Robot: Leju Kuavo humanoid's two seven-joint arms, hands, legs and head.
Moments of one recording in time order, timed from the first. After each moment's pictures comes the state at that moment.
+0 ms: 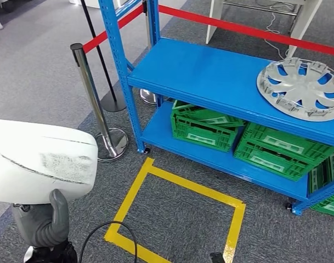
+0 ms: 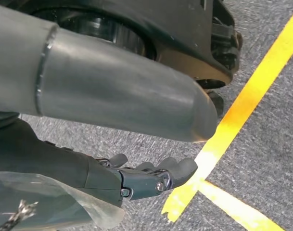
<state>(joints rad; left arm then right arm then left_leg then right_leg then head) 0.09 0.02 -0.55 -1.79 -0.07 0.40 -0.68 -0.03 0.07 0.37 -0.16 -0.11 -0.18 -0.18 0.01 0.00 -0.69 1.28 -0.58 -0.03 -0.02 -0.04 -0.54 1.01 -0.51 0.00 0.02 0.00</state>
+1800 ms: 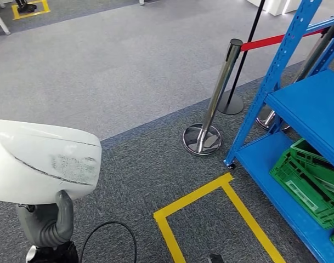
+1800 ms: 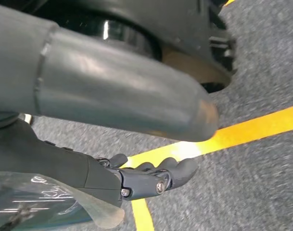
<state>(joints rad) 0.10 0.02 -0.55 -1.79 -0.12 0.39 -0.68 -0.02 0.07 0.37 -0.17 -0.12 -0.14 -0.21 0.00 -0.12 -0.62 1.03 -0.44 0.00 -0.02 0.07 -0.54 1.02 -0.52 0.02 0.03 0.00</state>
